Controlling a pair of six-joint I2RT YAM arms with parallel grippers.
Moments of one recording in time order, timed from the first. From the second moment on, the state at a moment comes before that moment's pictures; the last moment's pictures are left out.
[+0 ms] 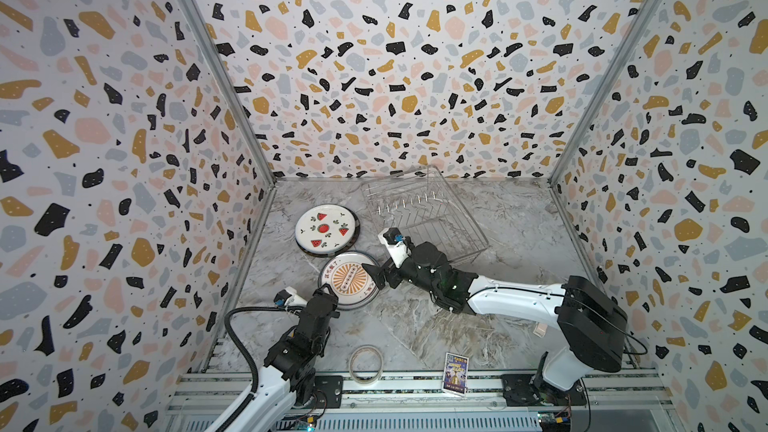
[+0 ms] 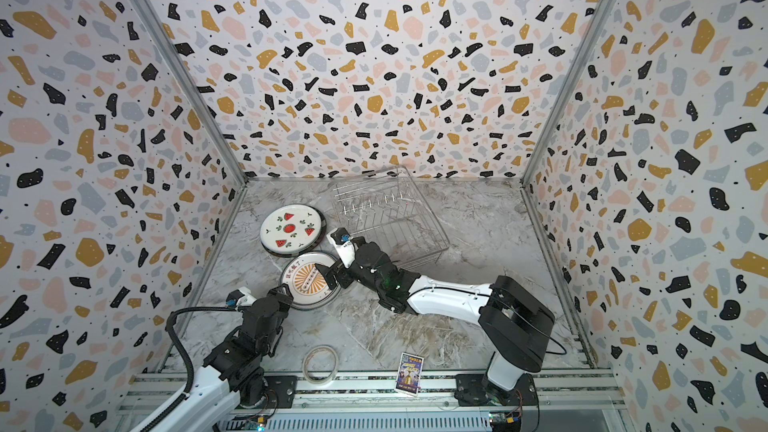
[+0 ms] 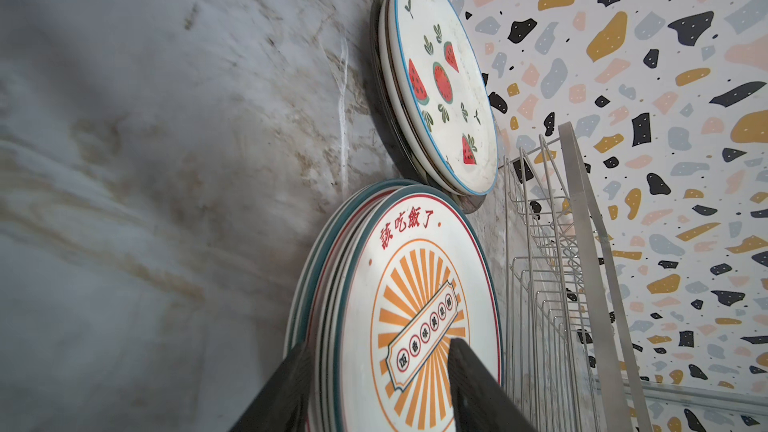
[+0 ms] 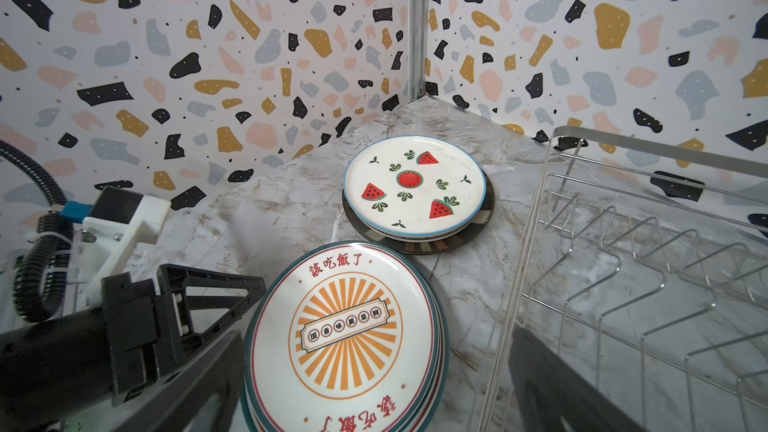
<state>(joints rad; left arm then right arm) -0.47 0.46 0.07 -0.19 -0.49 -1.31 1.04 1.62 0.98 0.41 0.07 0.09</state>
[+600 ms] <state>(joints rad) -0.47 0.46 0.22 0.01 -0.81 -1.00 0.77 1.19 0.79 0.28 0.22 0.12</state>
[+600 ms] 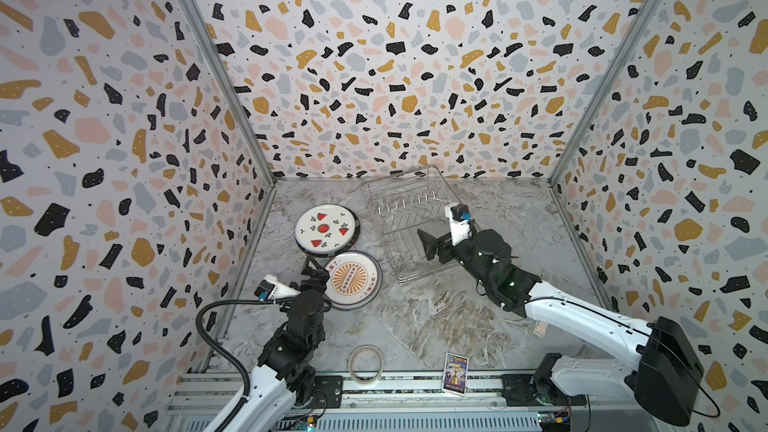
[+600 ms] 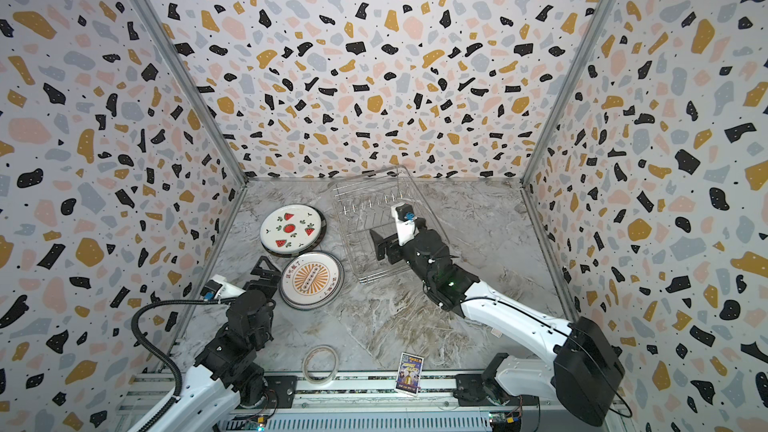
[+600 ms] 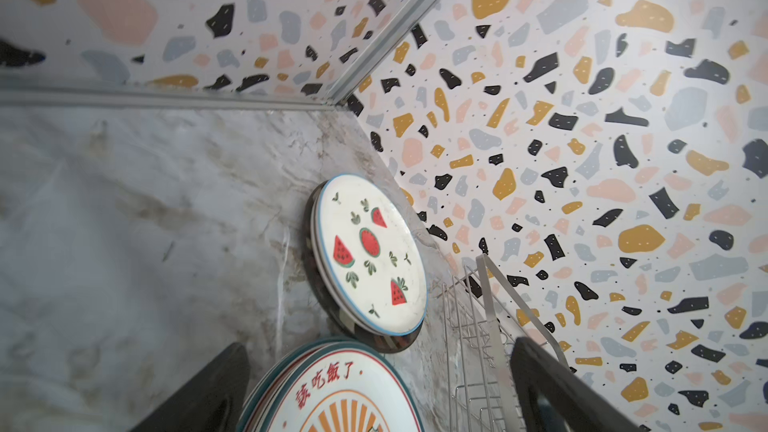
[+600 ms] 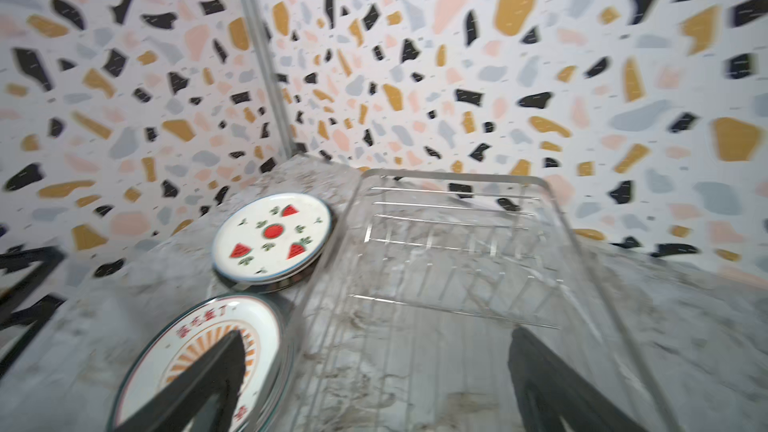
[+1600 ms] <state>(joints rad) -0.15 1.15 0.02 1.01 -0.83 -0.17 0.10 1.29 0.09 1.05 0.21 -0.01</state>
